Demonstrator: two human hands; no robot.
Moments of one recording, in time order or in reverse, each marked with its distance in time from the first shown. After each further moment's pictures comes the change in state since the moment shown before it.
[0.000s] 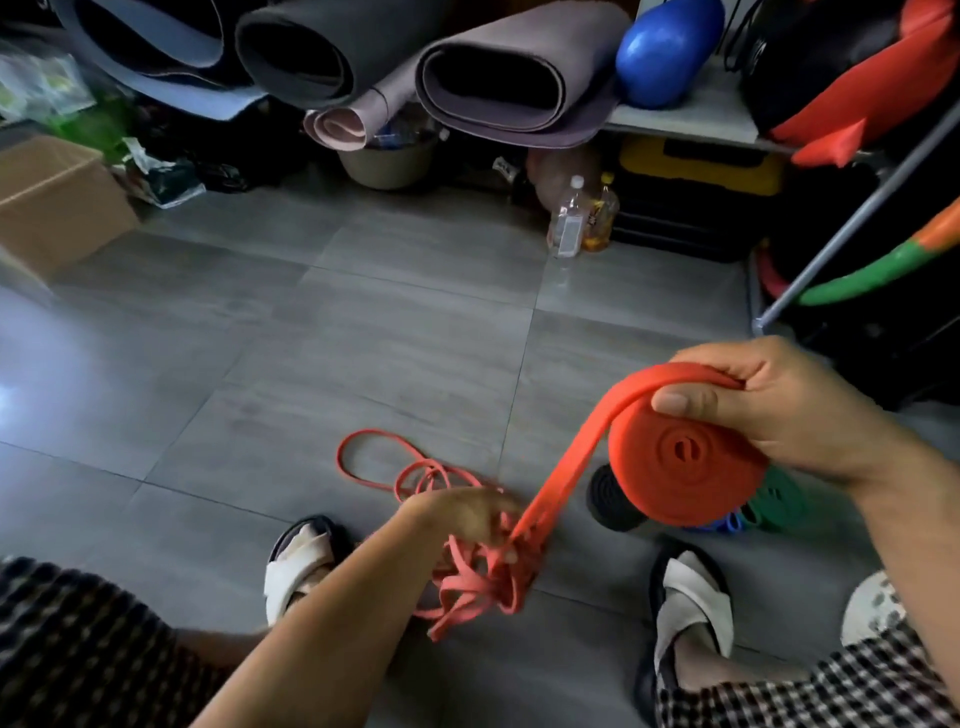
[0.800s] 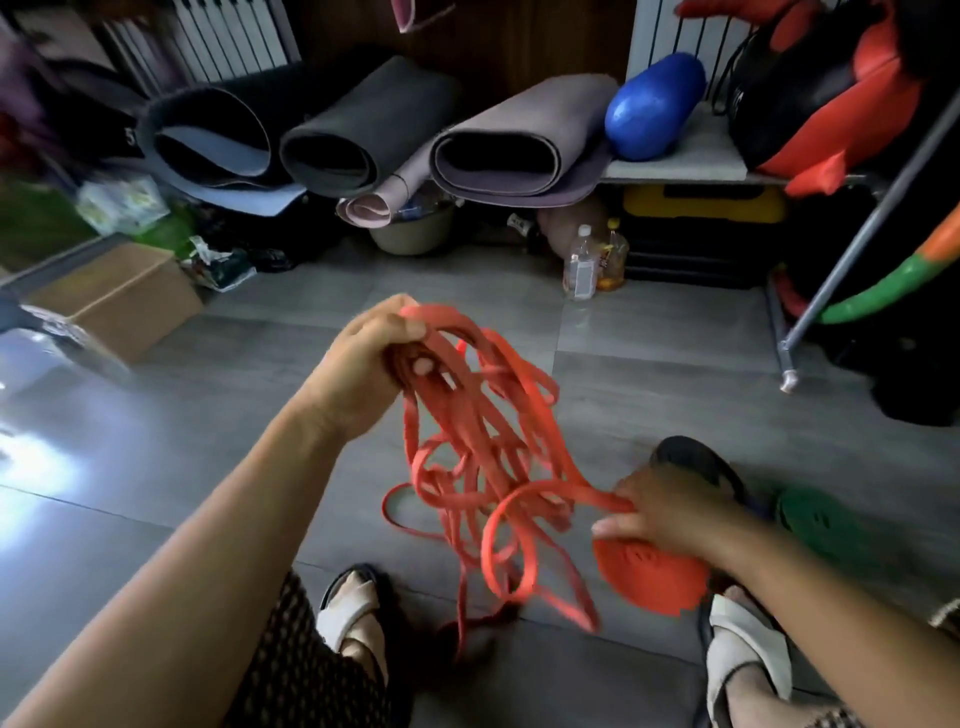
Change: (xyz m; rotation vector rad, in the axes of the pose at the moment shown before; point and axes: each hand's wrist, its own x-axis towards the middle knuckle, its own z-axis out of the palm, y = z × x) left_hand -0.166 0.105 -0.130 -0.795 0.733 0.519; right_hand 0.008 0.062 0.047 -0.880 -0.241 0.251
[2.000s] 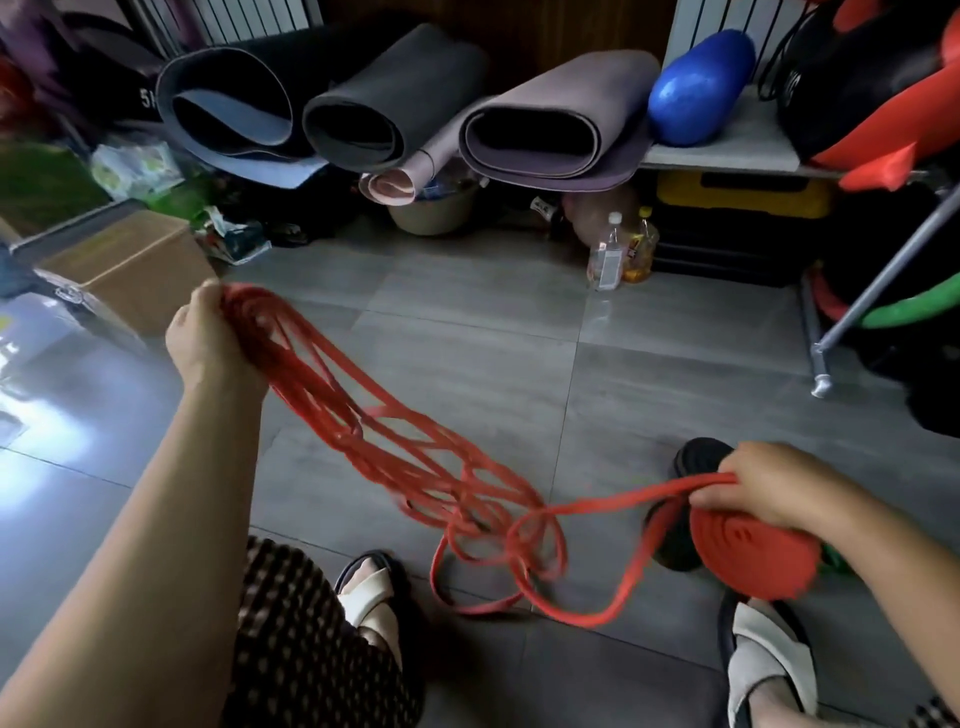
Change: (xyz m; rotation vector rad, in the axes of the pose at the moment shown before) left_hand -0.009 -0.008 -0.134 -0.249 1.250 0.110; right_hand 0.014 0.035 -0.021 -0.087 -0.005 0.335
